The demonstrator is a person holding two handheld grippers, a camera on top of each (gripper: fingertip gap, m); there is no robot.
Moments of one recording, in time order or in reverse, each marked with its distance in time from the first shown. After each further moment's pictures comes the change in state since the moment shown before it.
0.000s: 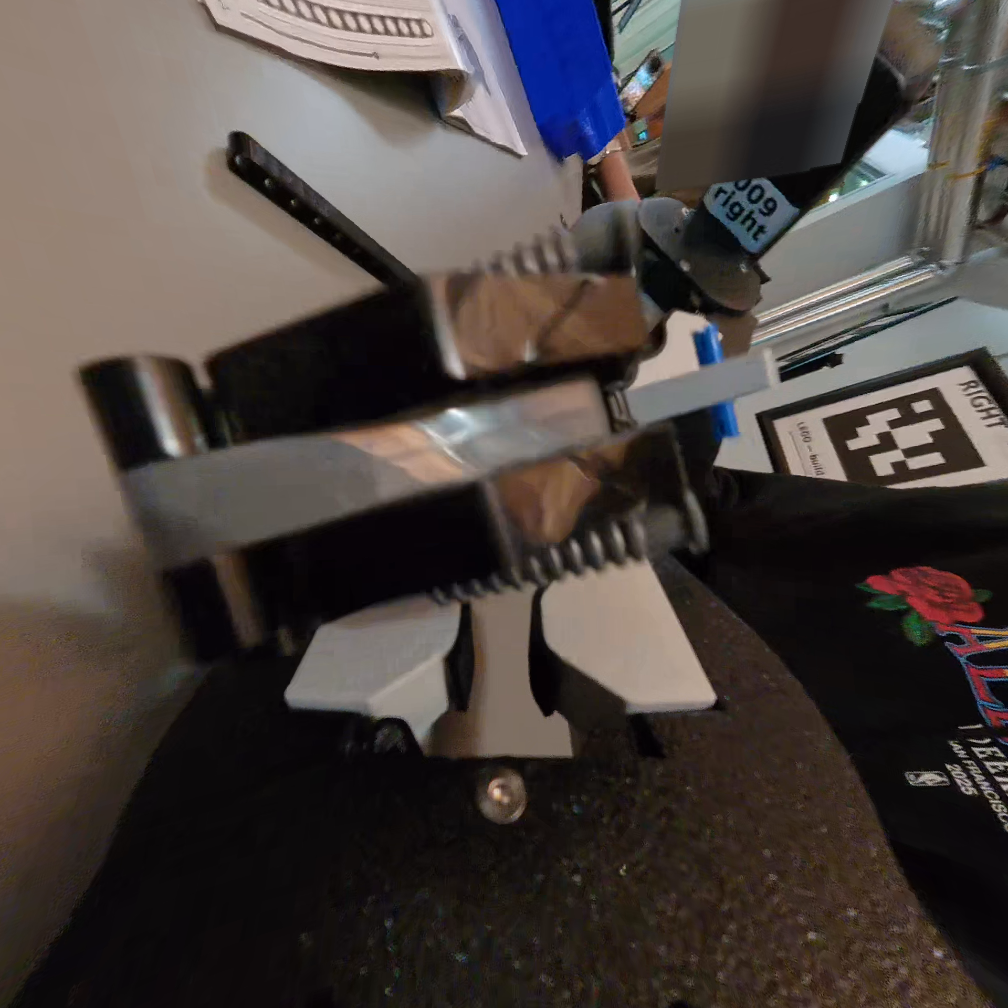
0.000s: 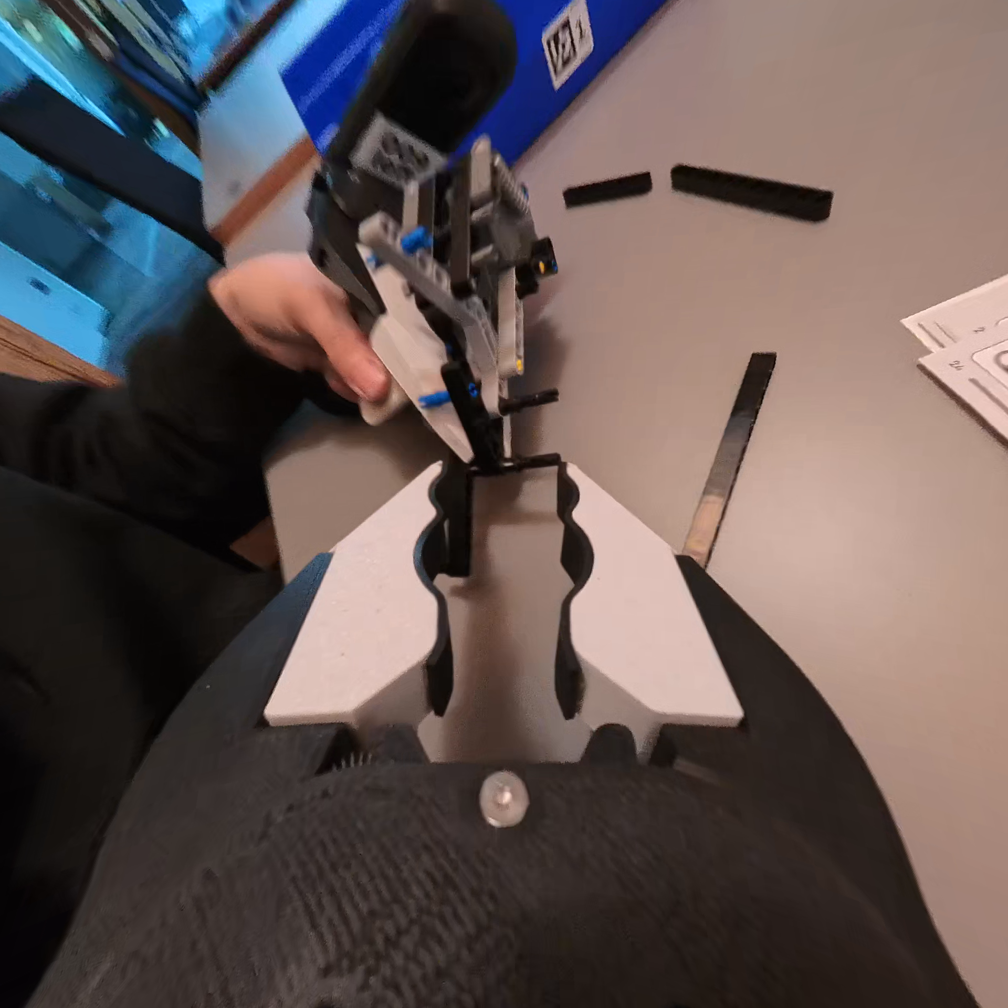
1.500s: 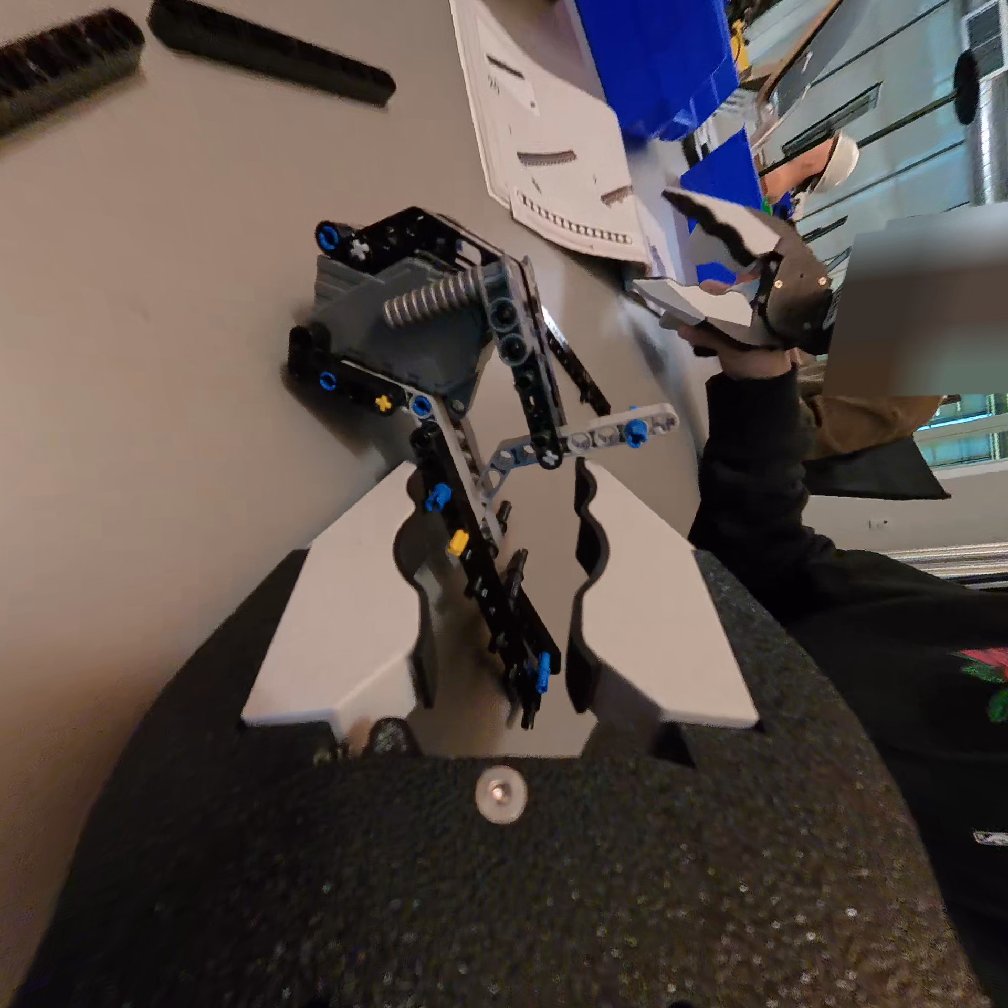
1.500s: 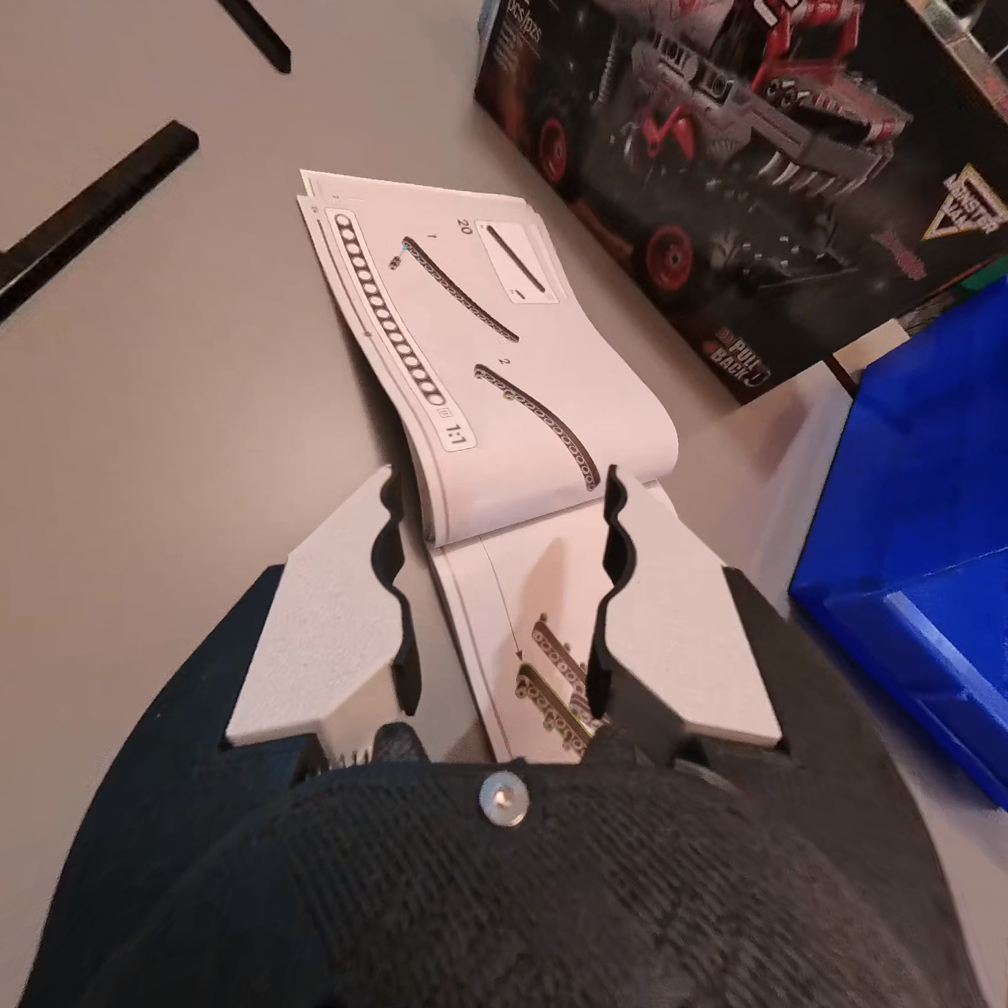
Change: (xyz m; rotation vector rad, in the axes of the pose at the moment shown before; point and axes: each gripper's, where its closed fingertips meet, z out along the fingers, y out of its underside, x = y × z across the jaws) left arm -0.028 -0.006 -0.065 0.331 -0.394 -0.110; right arm 0.183 -0.010 -0.143 -0.095 0.634 -0.606
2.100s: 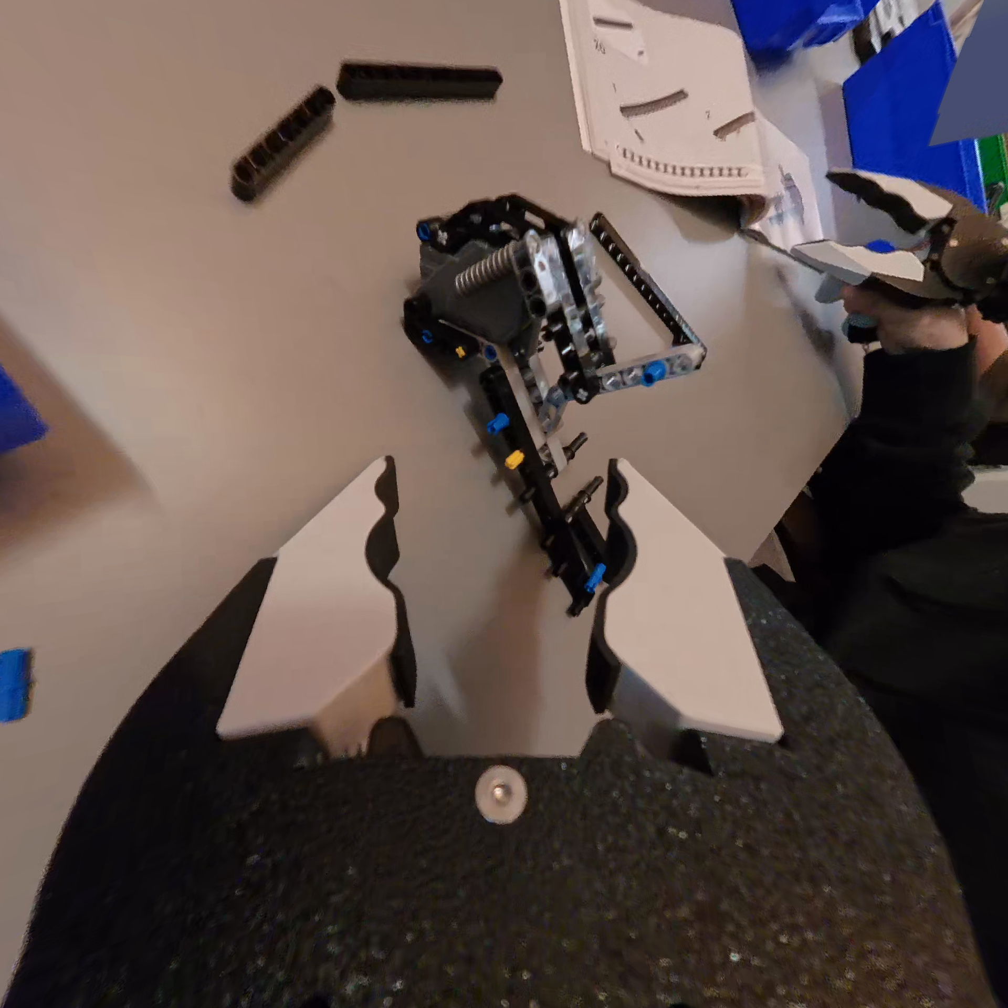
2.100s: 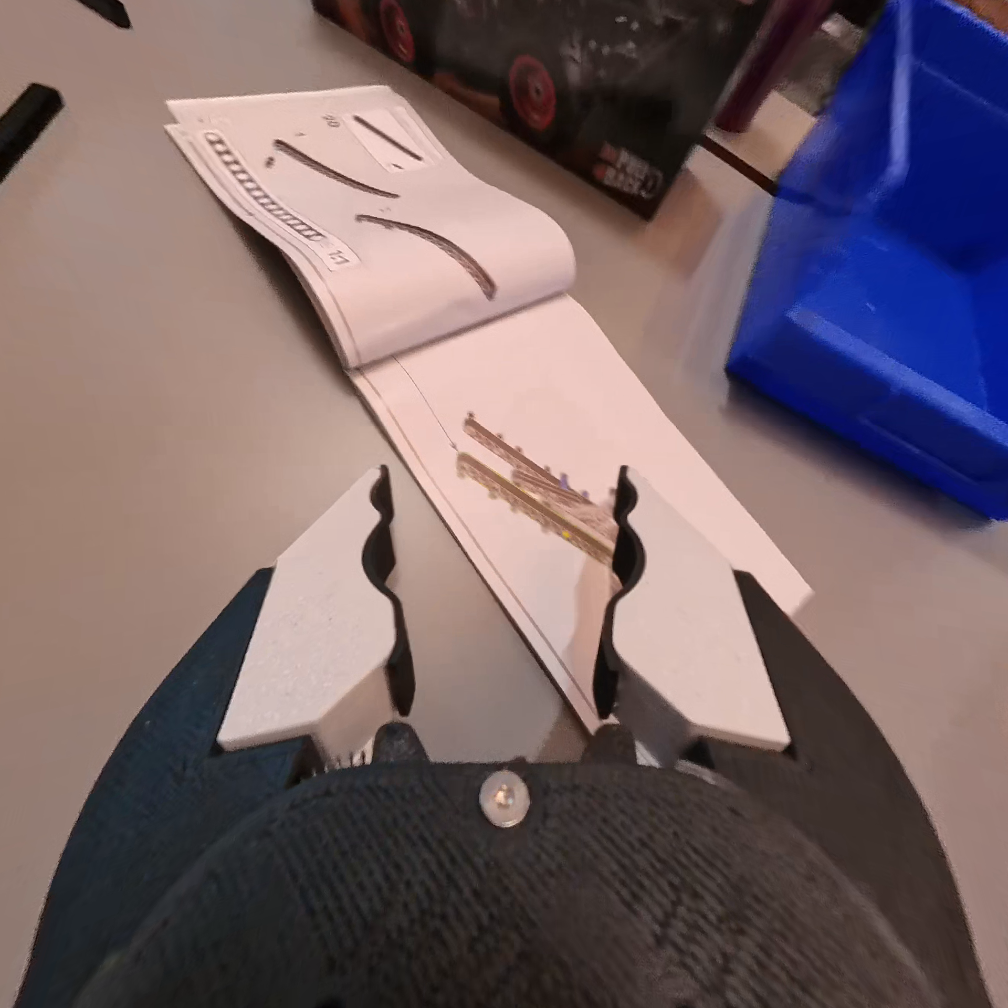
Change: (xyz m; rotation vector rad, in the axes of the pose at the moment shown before) left arm -0.022 0.005 -0.056 -0.060 -0.251 0.127; right arm 0.027 0.063 -0.062 -0.035 0.106 0.263
